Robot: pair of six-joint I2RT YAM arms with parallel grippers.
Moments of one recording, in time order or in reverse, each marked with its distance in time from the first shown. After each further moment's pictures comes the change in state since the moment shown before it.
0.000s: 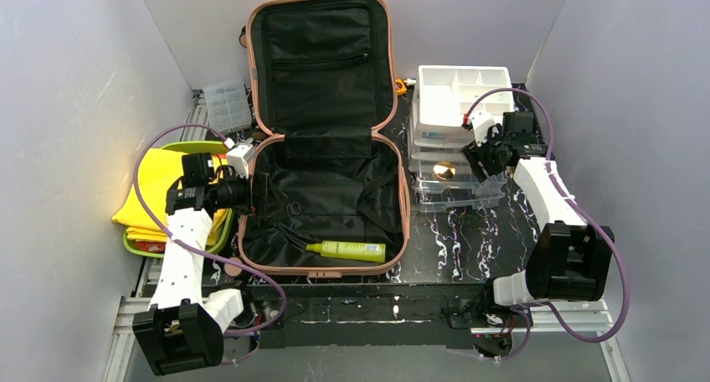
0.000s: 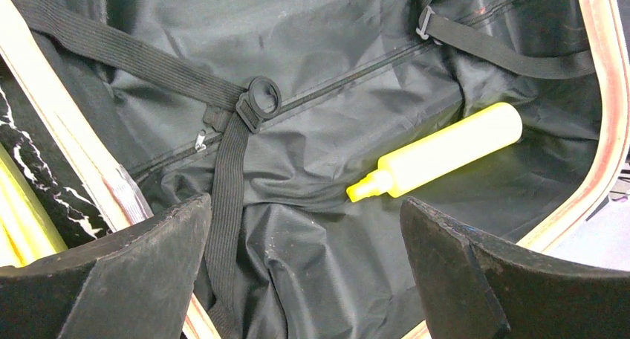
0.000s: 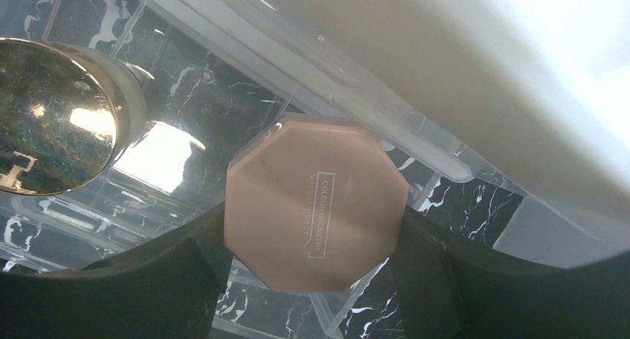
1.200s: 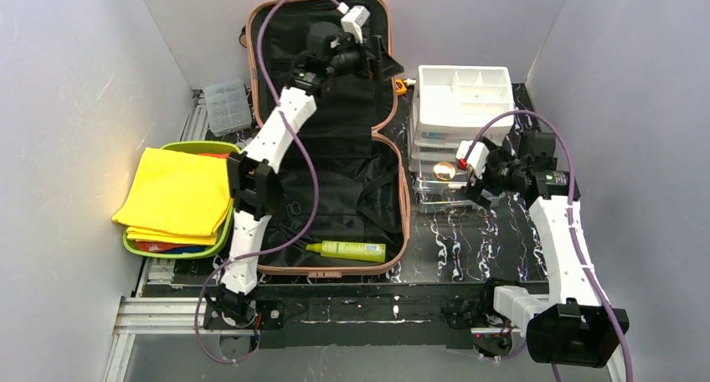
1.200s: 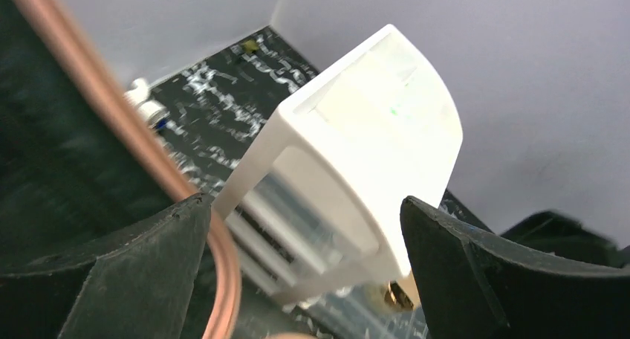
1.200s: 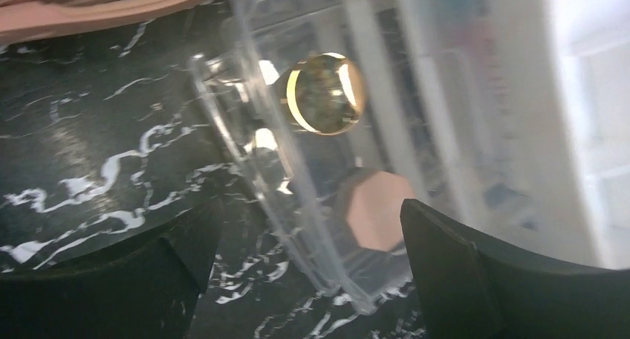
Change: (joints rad) left arm -0.588 1.250 1.535 0.513 -0.088 -0.613; right arm -0.012 -0.361 -0.027 -0.289 -0.437 -0.497
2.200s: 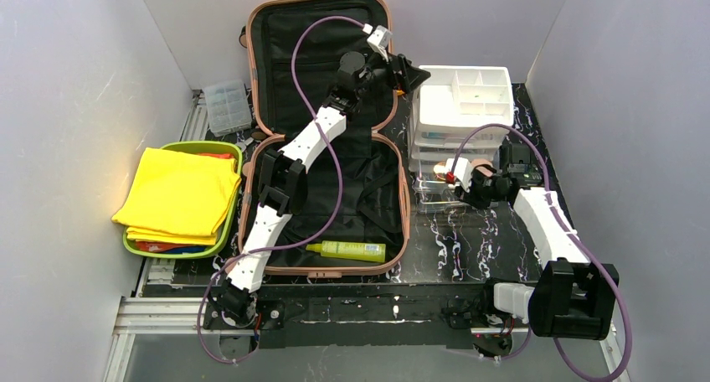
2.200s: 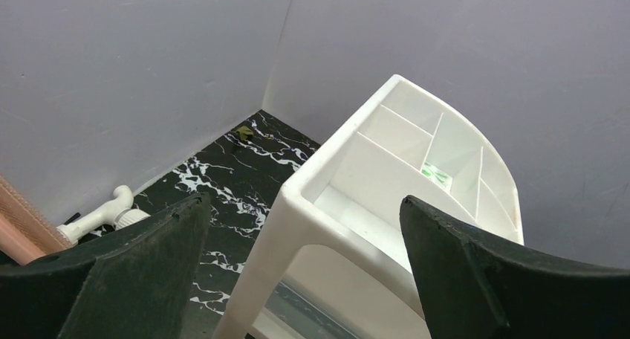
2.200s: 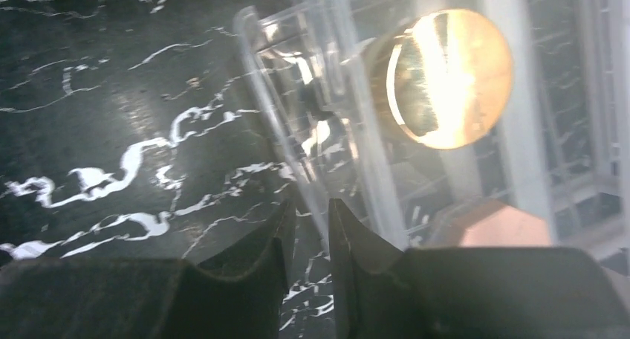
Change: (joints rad) left arm -0.111 0.323 0.089 0.601 -0.090 -0.068; right arm 0.020 0.152 -0.203 0.077 -0.029 -0.089
